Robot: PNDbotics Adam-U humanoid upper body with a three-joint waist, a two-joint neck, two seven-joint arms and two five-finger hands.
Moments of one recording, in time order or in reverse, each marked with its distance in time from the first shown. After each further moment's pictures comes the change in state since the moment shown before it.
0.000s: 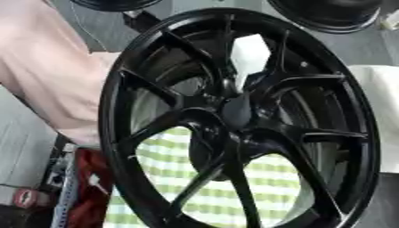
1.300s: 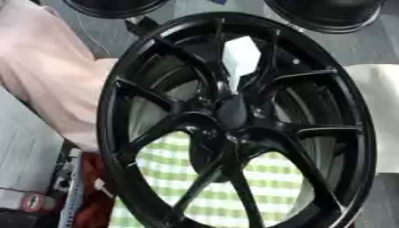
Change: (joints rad) left arm 0.007 0.000 0.008 0.000 0.002 -0.004 0.004; right arm 0.111 0.183 -0.130 0.040 0.089 -0.070 -0.192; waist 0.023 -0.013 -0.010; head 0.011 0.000
